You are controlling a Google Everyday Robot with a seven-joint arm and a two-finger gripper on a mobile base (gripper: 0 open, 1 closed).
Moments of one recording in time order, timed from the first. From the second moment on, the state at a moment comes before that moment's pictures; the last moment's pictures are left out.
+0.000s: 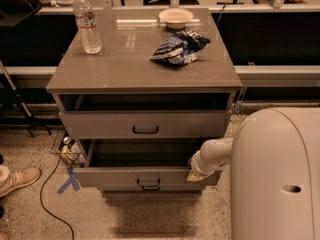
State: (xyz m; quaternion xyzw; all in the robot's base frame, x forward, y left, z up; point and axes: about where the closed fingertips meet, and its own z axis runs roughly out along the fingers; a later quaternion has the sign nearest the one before) arm 0.580 -0.142 0.402 -0.67 0.73 0.01 0.17
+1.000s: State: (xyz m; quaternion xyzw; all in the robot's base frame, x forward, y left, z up) arm 0.577 -0.140 0.398 -0.67 0.73 0.01 0.17
